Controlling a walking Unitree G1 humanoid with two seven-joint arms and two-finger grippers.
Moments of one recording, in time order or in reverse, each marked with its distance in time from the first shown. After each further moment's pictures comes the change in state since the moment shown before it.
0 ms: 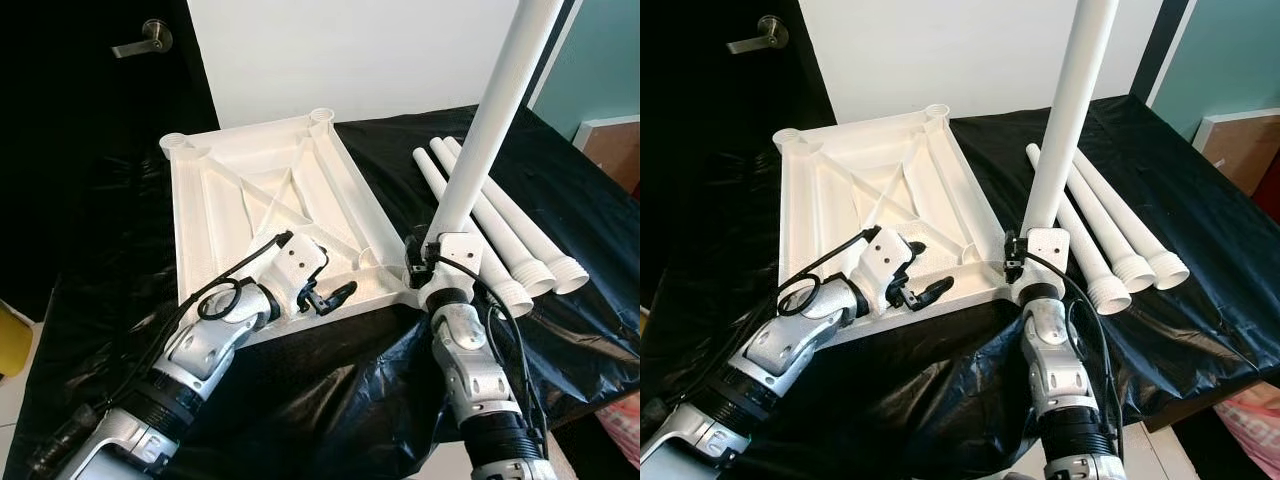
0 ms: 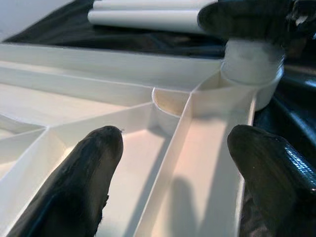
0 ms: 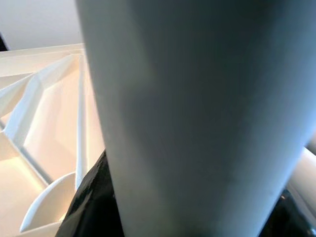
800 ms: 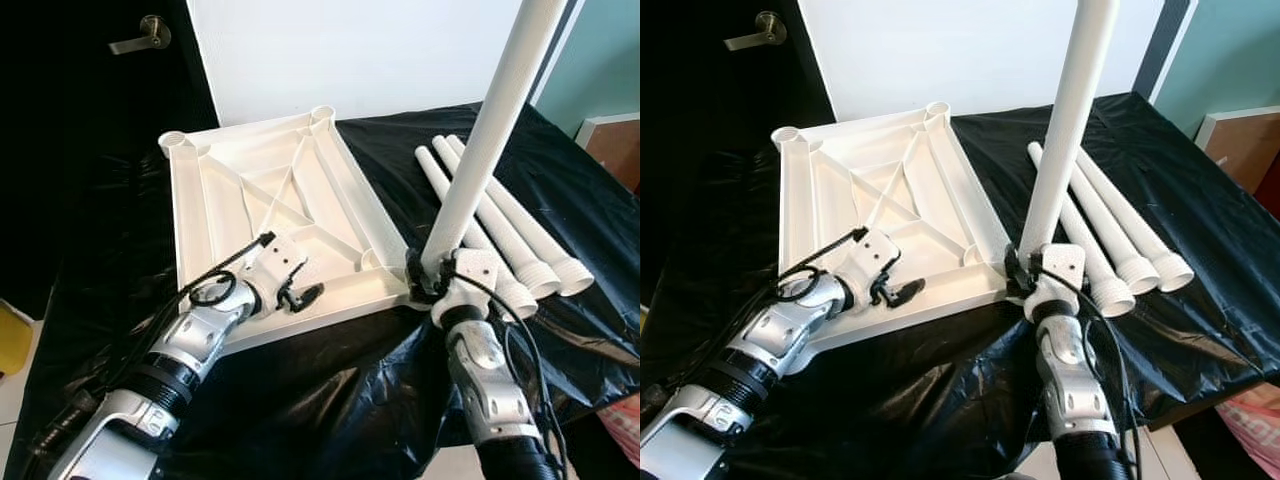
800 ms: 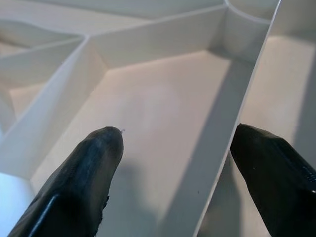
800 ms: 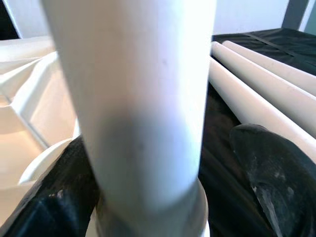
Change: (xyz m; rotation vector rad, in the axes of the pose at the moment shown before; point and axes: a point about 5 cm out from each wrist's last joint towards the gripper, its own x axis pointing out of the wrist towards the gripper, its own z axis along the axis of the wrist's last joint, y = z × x) left arm -0.002 0.027 -0.030 -0.004 0.224 0.090; right arm -0.022 -0.022 -0.005 -0.016 -0.031 0.089
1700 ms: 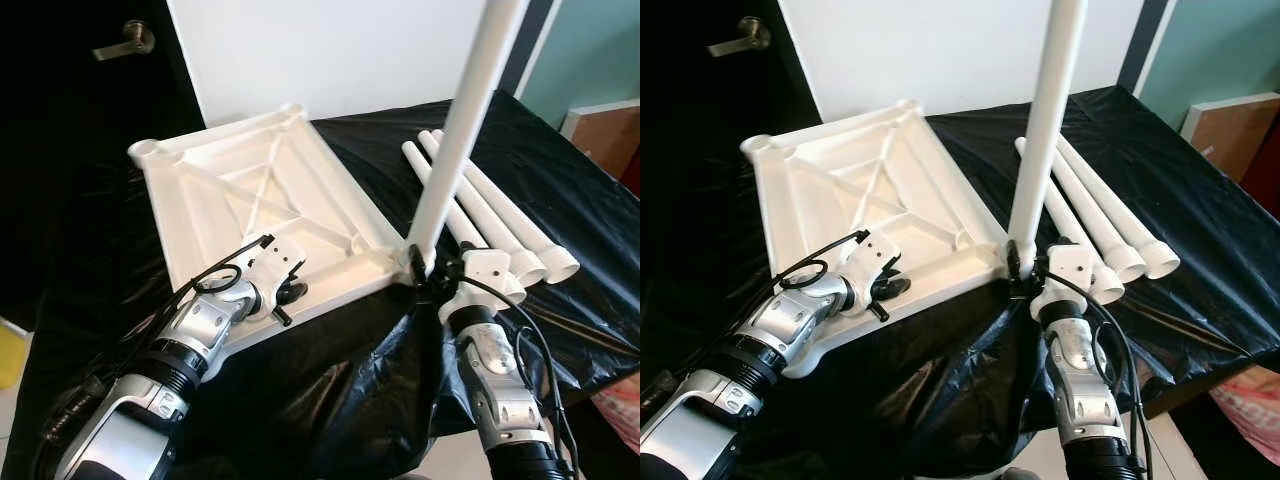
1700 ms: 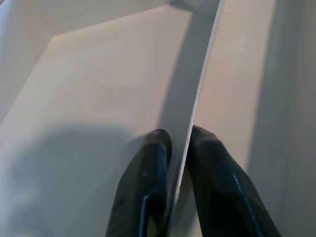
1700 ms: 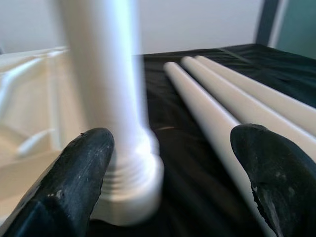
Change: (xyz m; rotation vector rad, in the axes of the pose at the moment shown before) left arm 0.003 0.011 -0.005 -0.089 0.146 -0.009; right arm 0.002 -0.010 0.010 -0.012 -0.061 -0.016
